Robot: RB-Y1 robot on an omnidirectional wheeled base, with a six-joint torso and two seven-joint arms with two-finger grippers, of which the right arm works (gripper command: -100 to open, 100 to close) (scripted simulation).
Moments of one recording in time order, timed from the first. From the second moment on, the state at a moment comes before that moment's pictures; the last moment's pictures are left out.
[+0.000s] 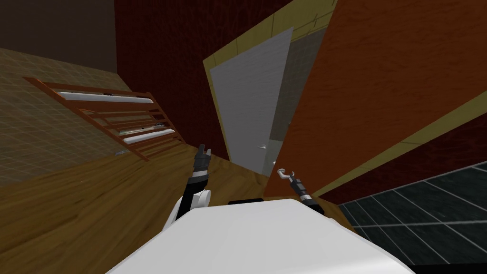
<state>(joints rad) 0.15 -0.39 -0.23 -0.60 0.22 -1.12 -0.50</state>
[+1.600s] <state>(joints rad) 0.19 -0.43 -0.24 -0.52 0.27 -1.28 -0.54</state>
